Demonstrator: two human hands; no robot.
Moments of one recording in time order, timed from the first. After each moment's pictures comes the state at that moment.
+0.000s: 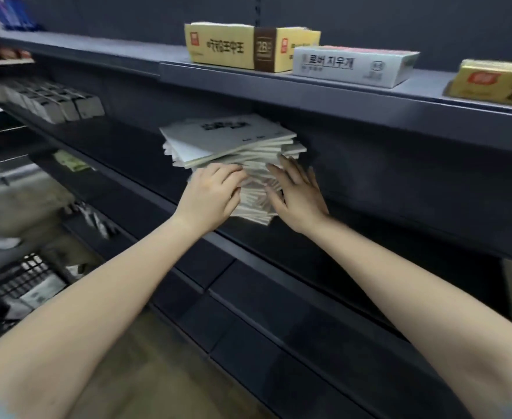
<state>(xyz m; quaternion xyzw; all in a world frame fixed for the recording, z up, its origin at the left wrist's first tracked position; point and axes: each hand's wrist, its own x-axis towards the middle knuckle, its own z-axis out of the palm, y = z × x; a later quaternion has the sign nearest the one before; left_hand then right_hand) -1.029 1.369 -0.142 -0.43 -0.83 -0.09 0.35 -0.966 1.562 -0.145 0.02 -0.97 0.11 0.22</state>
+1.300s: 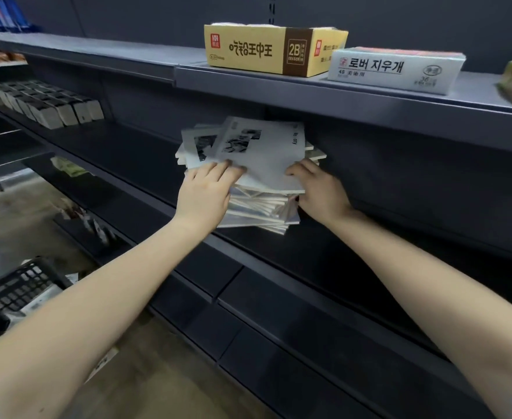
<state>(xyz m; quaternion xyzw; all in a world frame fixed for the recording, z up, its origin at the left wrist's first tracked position) -1.078 1.343 -0.142 -0.36 -0.86 -0.07 0.36 -1.005 1.565 -0.131 0.04 -0.96 0.09 0.28</state>
